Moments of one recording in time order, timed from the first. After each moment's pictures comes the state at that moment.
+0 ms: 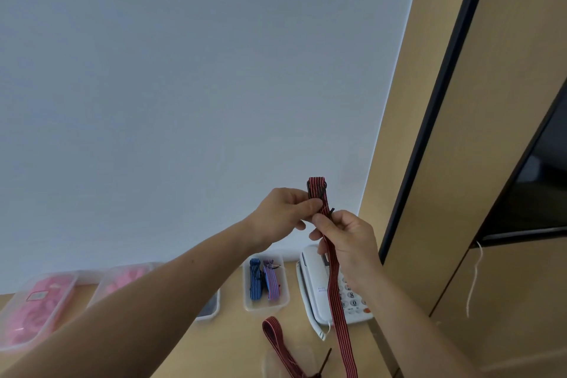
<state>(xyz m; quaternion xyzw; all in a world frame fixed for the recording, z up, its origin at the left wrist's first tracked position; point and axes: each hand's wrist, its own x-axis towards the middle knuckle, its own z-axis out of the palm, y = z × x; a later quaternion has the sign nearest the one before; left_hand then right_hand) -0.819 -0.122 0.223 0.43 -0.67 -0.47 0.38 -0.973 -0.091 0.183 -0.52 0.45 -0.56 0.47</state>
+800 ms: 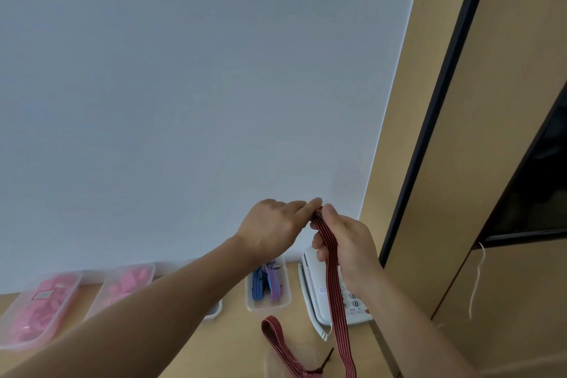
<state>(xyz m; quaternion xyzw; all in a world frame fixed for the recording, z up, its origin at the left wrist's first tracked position) -0.801 -0.120 0.198 0.31 -0.87 0.24 0.29 -0.968 -0.079 0.190 -0.51 0.45 -0.53 0.51</state>
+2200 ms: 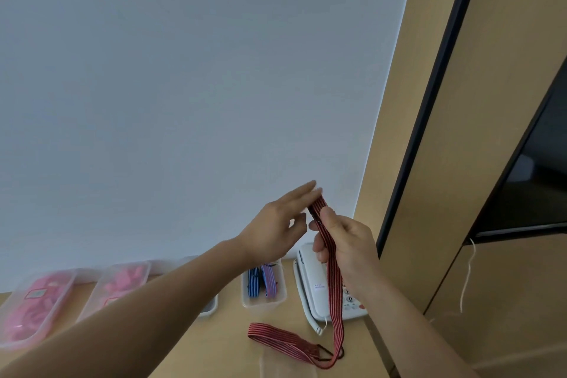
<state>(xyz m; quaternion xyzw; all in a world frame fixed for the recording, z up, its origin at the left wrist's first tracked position) -0.809 -0.104 0.202 0.36 -0.83 -0.17 0.39 -0.971 -0.064 0.191 -0.53 0.45 -0.55 0.47</state>
